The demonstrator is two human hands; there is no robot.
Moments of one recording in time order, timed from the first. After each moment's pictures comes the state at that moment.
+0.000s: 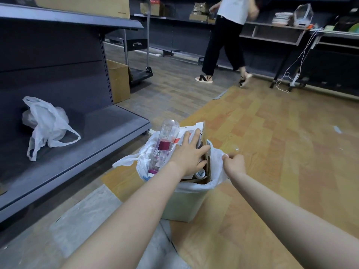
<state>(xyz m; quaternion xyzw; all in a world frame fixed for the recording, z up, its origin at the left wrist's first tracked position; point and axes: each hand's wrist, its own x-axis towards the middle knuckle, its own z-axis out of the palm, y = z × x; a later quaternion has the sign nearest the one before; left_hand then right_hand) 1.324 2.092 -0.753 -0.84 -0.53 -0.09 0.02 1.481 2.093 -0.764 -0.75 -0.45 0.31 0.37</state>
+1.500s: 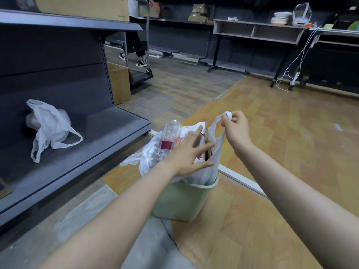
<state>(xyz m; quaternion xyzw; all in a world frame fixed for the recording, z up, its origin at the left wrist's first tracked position) 1.307 2.081 -0.749 -0.87 -0.47 -0.16 -0.06 1.460 2.098 -0.680 -0.59 -0.54 0.27 0.53</state>
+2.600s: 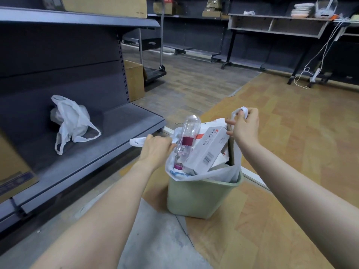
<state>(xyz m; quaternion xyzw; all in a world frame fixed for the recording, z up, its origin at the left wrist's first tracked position) 1.217 2.068 -0.747 -0.75 -0.64 -0.13 0.09 1.427 2.091 -0.682 -0.58 -0.52 0.27 0.57</state>
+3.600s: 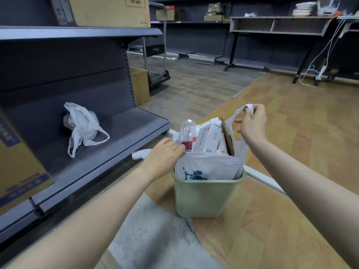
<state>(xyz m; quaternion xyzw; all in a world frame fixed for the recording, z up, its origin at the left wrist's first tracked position) 1.213 2.036 -0.747 -0.85 -0.40 -0.23 0.26 1.445 2.097 -0.682 -0.61 -0.53 0.20 0.56</state>
